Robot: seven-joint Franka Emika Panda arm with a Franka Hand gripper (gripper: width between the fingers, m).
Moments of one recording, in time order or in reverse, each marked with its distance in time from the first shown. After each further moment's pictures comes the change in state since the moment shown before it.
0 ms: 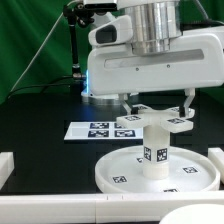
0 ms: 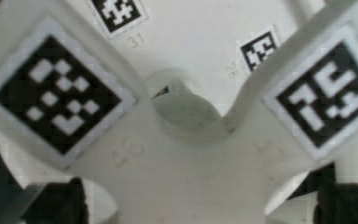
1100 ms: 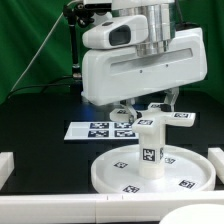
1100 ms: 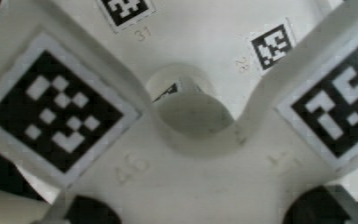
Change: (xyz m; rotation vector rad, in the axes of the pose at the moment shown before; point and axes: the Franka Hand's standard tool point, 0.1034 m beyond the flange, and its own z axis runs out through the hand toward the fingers) arm 0.003 0.009 0.013 -0.020 -0.013 -0.557
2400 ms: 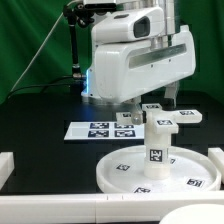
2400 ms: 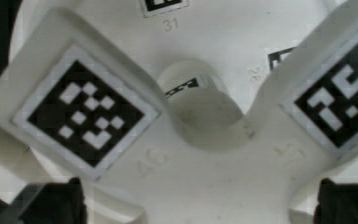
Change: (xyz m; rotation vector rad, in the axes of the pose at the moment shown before) arm 0.003 -0.002 -0.004 -0.011 -0.007 -0.478
